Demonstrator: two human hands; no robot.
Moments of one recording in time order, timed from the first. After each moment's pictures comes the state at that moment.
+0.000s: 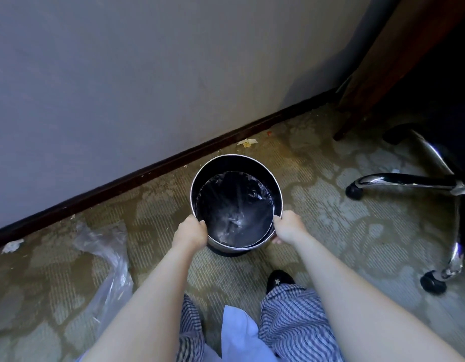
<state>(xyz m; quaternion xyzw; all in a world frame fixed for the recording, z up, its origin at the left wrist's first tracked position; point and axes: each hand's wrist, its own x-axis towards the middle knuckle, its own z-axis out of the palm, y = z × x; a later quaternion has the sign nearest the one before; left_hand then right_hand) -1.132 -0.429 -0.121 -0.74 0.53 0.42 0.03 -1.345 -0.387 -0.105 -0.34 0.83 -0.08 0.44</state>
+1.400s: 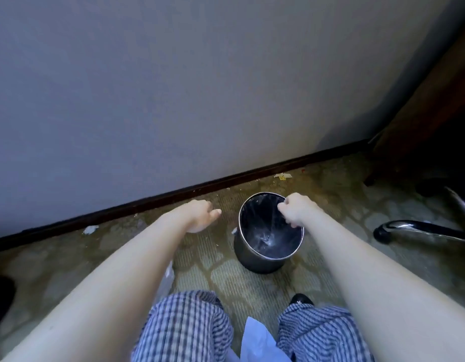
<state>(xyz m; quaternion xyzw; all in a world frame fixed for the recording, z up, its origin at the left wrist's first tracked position) -1.048 -0.416 0.062 -0.61 0.72 0.29 0.16 -1.278 -0.404 0.049 -0.53 0.78 0.03 0.32</state>
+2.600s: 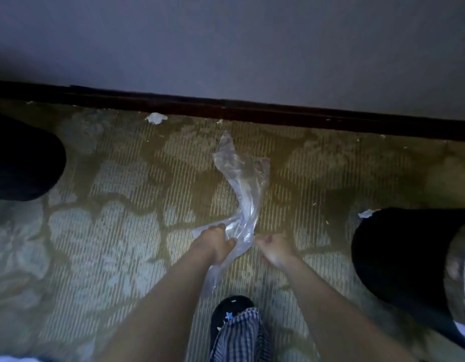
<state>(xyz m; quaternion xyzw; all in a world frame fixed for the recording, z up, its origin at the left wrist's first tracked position) -0.817 -0.377 -0.295 -0.75 0.40 0.51 0.13 -0.966 -0.422 -0.299 -0.47 0.64 0.20 0.58</state>
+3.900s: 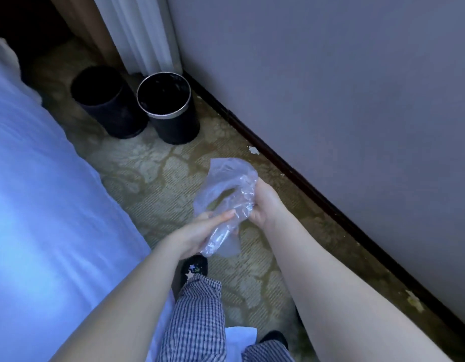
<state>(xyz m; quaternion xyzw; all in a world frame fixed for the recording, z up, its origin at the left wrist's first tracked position) -0.811 -0.229 0.107 -0.66 -0.05 0.56 -0.49 -0.835 -0.375 0.122 -0.27 0.46 0.03 0.85</state>
